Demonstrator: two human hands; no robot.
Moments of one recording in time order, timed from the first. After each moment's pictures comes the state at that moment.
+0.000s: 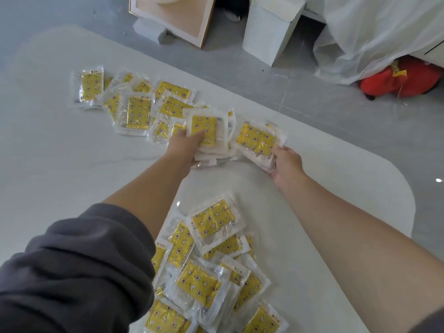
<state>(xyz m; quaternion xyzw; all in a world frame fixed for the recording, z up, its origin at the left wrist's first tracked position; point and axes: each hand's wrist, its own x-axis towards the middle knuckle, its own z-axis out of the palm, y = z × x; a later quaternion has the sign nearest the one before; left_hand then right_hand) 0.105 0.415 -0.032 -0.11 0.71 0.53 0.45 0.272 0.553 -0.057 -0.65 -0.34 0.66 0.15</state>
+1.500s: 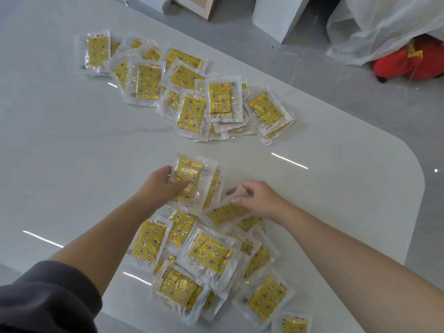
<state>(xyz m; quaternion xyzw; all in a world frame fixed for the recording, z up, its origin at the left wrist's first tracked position) 0.140 0.255 -0.060 0.08 0.78 0.35 0.51 0.328 0.434 -0.065 -0.36 -0.68 0.60 -0.21</state>
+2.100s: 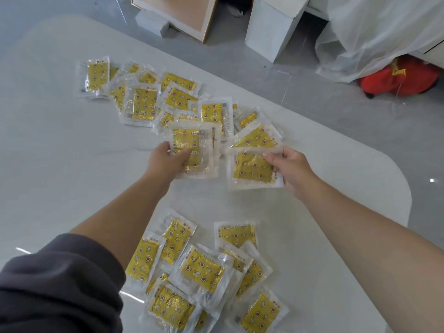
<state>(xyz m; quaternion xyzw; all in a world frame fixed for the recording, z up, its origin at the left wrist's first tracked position) 0.116 0.339 -0.030 -0.01 0.78 0.48 0.40 0.309 0.531 -0.026 -0.54 -0.53 0.65 0.04</state>
